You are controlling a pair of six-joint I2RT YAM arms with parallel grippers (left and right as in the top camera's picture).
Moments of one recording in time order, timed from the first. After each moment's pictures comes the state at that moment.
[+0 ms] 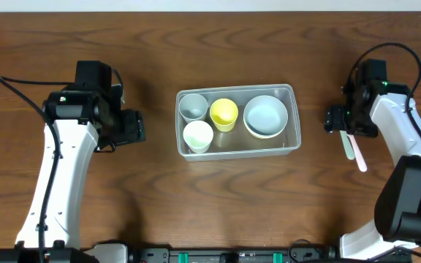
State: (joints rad) left arm -0.01 1.44 1.29 -1.23 0.08 -0.19; right arm -0.13 1.77 1.20 -0.87 0.04 0.05
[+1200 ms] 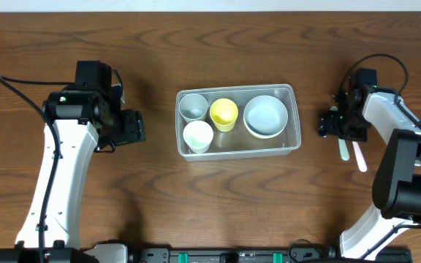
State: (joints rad) left arm -0.01 1.44 1.29 -1.23 0.08 -0.19; right arm -0.15 1.92 1.18 -0.77 -0.03 0.02
